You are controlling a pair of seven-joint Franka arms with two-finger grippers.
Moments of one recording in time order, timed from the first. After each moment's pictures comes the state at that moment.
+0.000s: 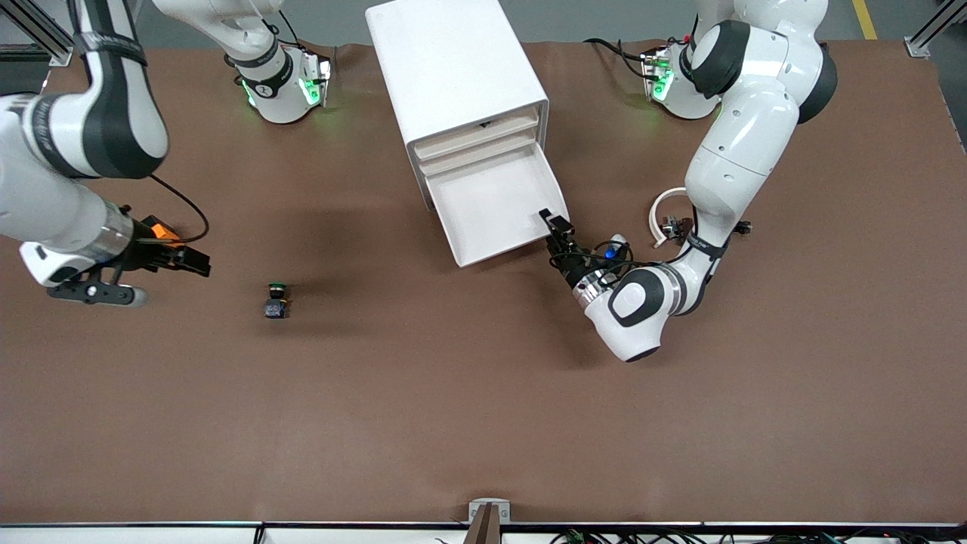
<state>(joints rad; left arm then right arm) -0.21 1.05 -0.24 -1.33 -0.75 1.34 -2.20 0.07 0.12 -0.05 -1.93 0.01 2.02 0.11</state>
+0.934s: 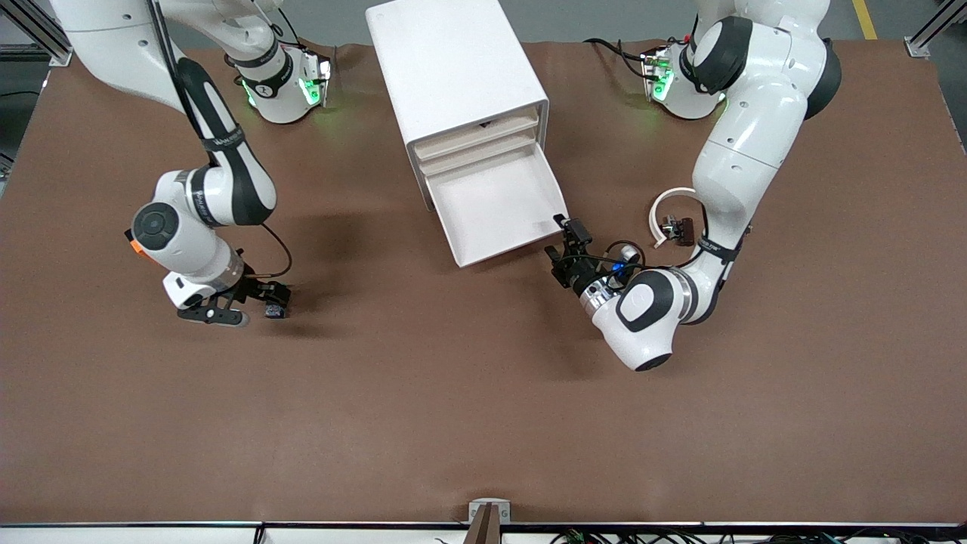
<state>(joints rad) -0.21 1.02 -0.23 -1.26 -0.66 1.35 -1.90 0.16 0.37 -0.05 -2.19 0.05 2.60 0.20</state>
